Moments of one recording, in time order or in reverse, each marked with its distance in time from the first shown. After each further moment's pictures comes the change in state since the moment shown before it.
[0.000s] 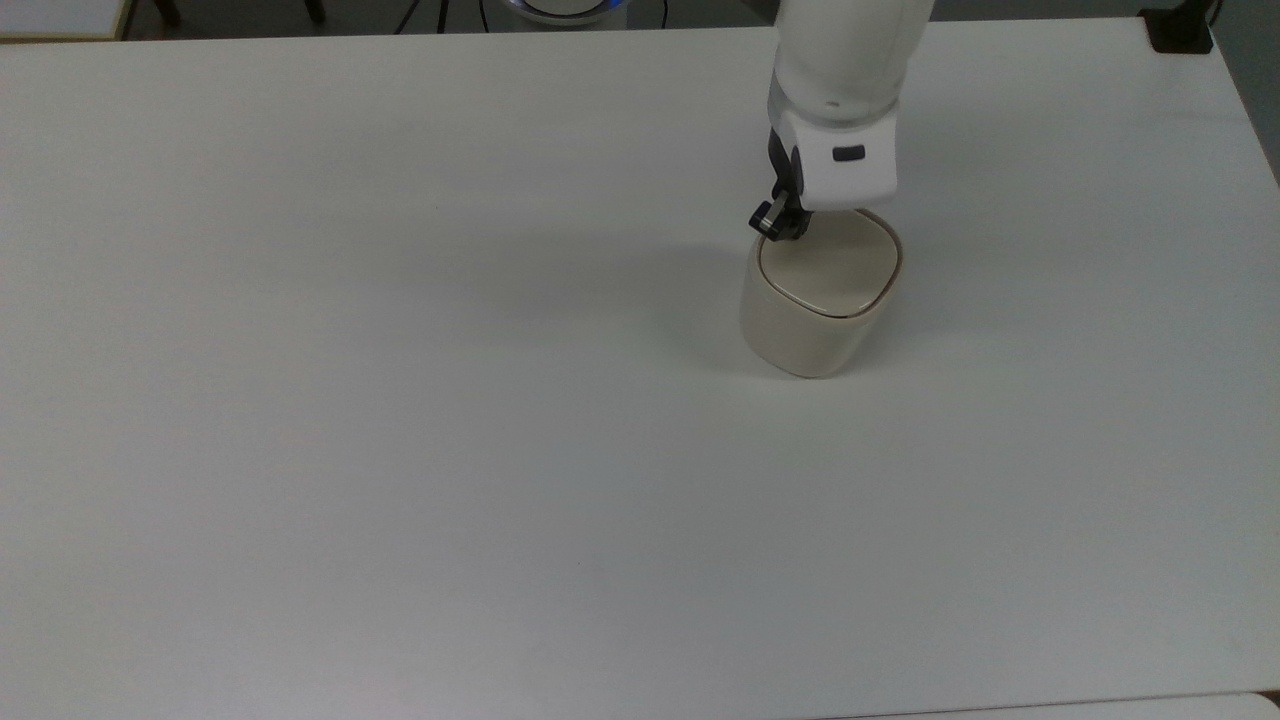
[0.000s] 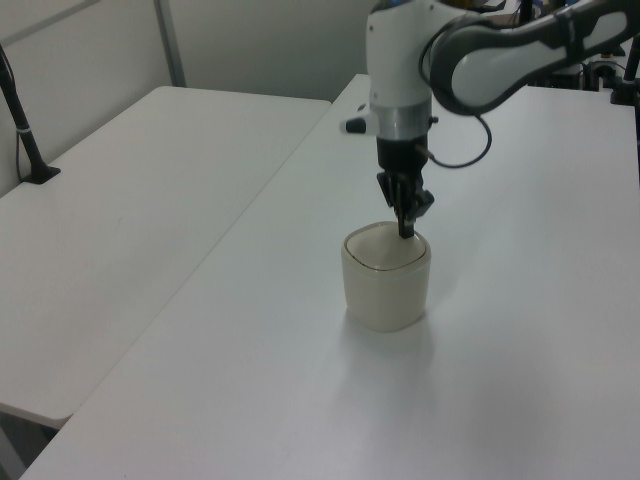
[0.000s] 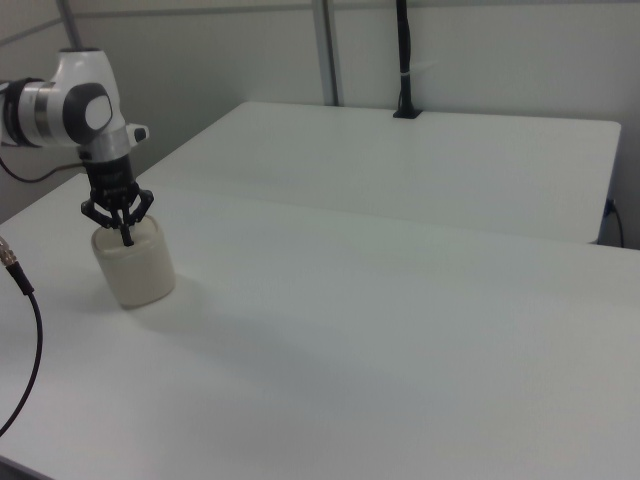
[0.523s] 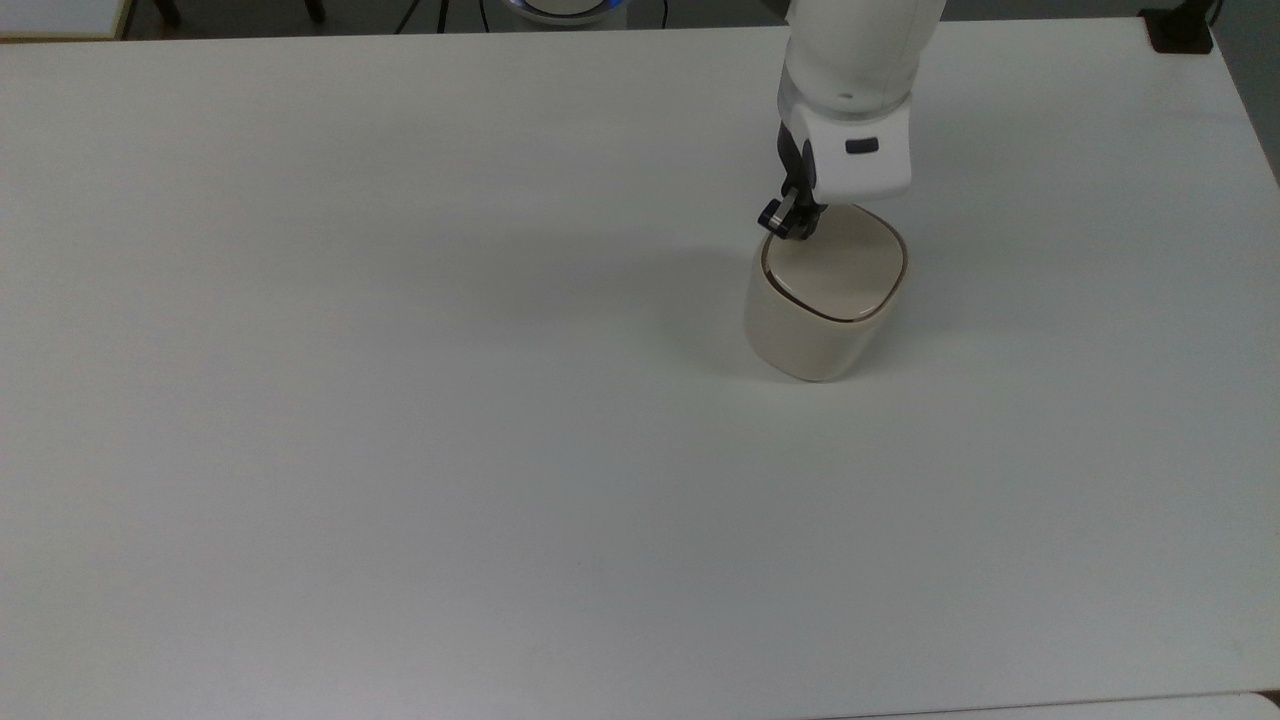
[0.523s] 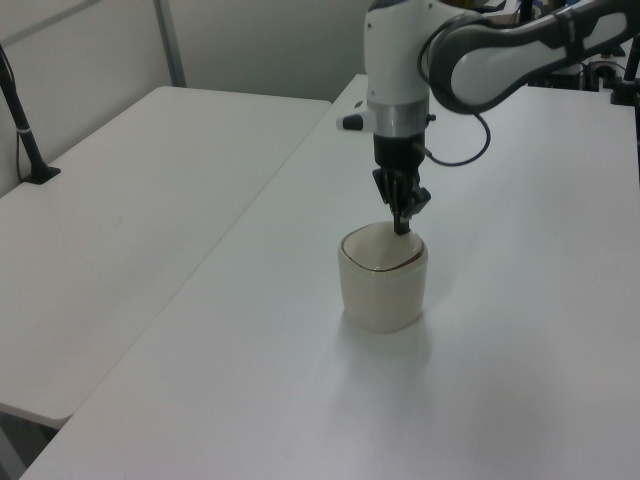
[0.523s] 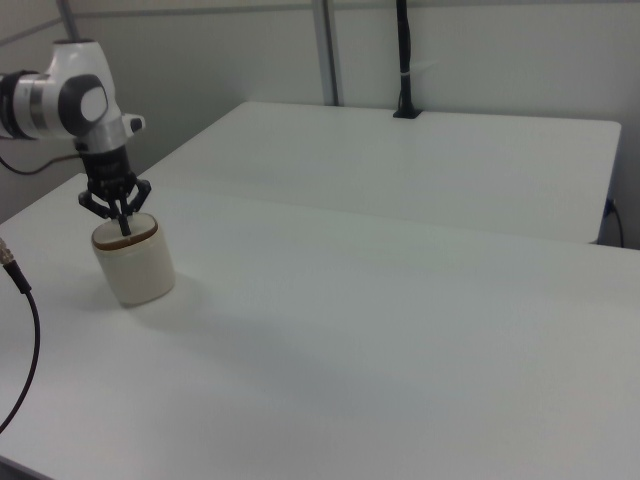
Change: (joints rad) arm 0.004 -0.013 0.000 0.026 -0.005 -0.003 0.000
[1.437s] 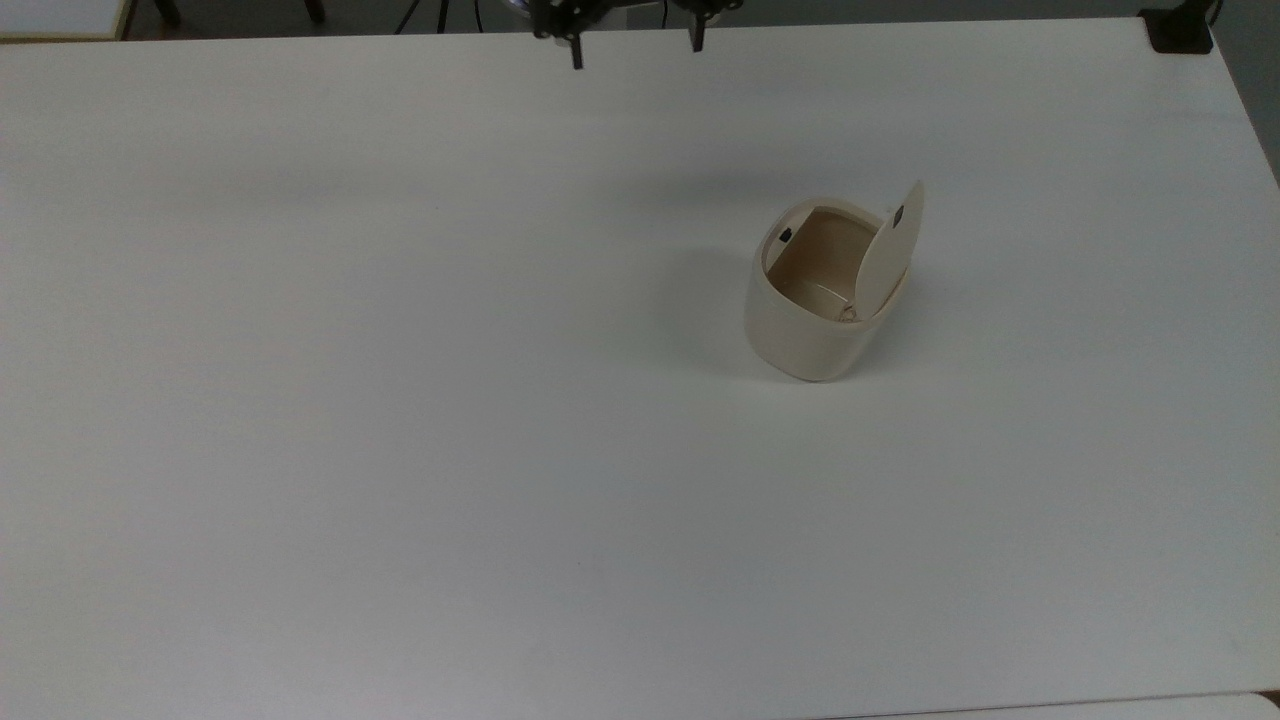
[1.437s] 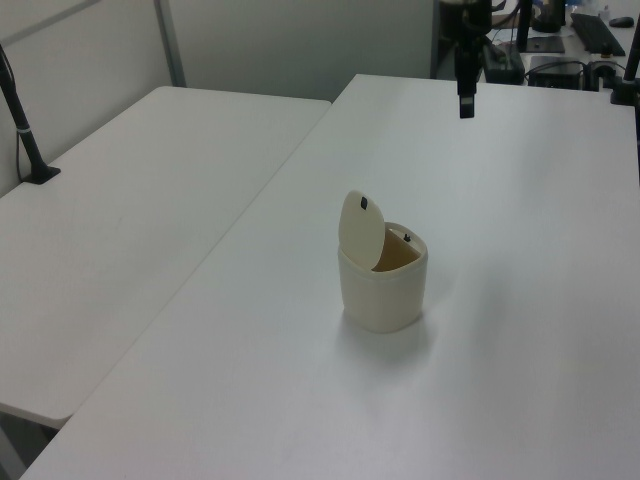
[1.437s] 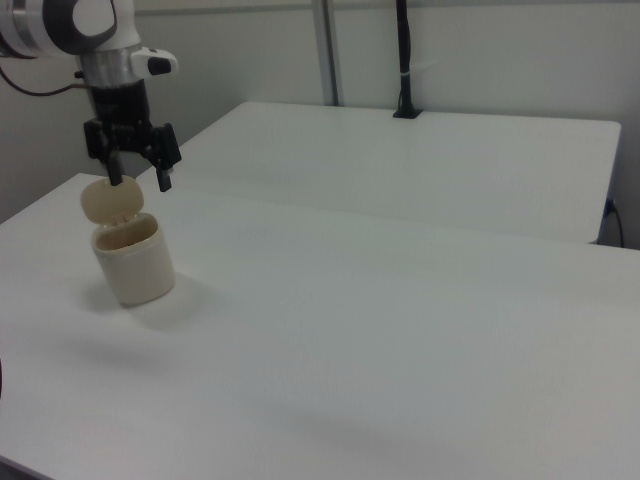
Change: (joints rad) arm -0.175 -0.262 -0.042 0.010 -0.018 -0.339 0.543
